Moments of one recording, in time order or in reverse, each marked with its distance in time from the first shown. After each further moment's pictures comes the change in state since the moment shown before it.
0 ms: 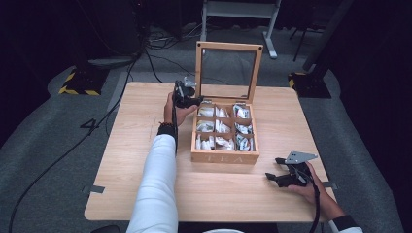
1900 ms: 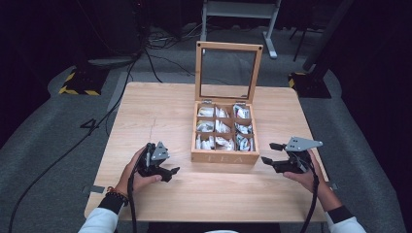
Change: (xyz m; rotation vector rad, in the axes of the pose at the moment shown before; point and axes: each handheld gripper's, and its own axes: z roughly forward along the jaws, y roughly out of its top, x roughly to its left) left arm -0.074 -0.158 -0.170 0.176 -0.144 0.244; right arm 0.014 0.073 -0.028 -0.148 0.012 -0.080
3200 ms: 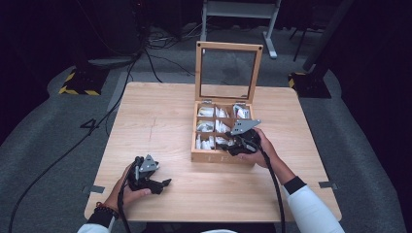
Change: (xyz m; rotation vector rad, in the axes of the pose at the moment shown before) left arm -0.006 -0.048 -0.002 0.015 -0.040 -0.116; right arm 0.032 0.084 0.120 0.124 0.092 -0.146
